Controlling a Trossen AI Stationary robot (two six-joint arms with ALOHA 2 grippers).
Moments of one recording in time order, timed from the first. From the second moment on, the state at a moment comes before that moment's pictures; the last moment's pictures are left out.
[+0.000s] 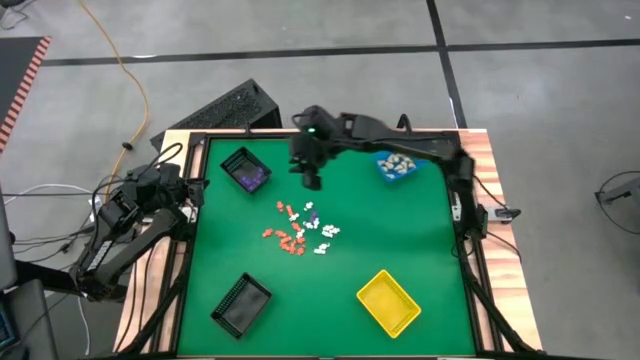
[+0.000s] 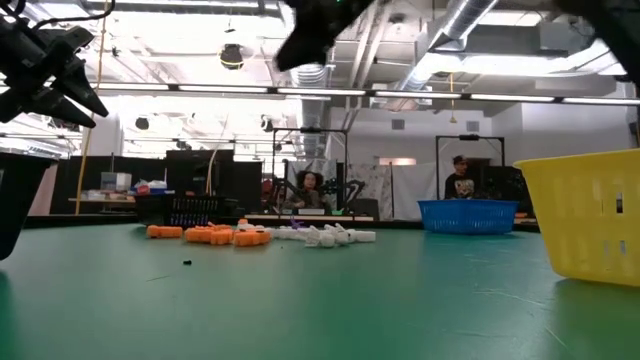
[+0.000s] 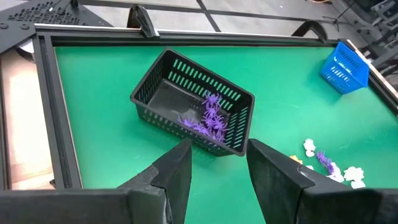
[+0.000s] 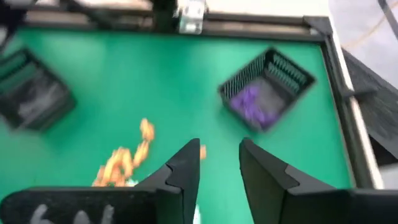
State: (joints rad) left arm 0.86 0.03 0.54 -0.96 0.01 -0.48; right arm -0.27 1.98 2.10 -0.82 -0.22 -0.24
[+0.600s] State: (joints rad) left arm 0.86 0.03 0.54 -0.96 0.01 -0.48; right arm -0.09 1.63 1.17 -0.10 -0.14 -0.05
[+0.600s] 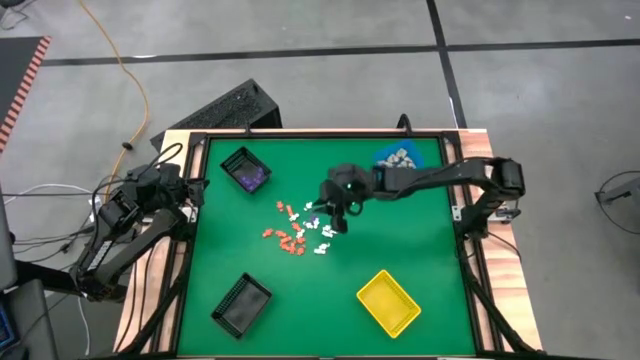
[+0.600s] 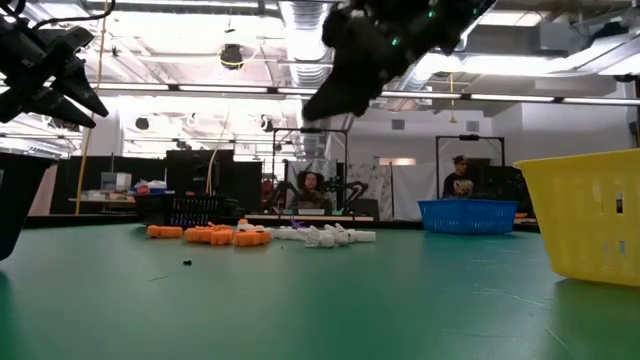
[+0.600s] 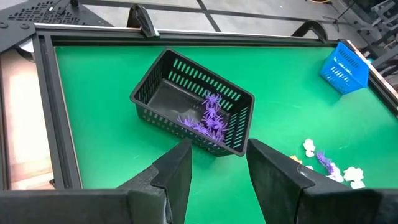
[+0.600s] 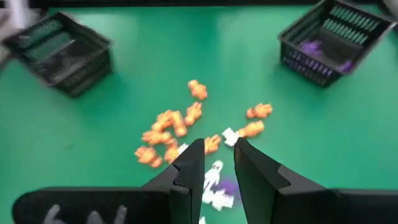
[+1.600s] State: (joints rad) left arm 0.86 0.03 0.54 -0.96 0.01 -0.50; right arm -0.10 1.93 1.15 0.07 -0.01 -0.08
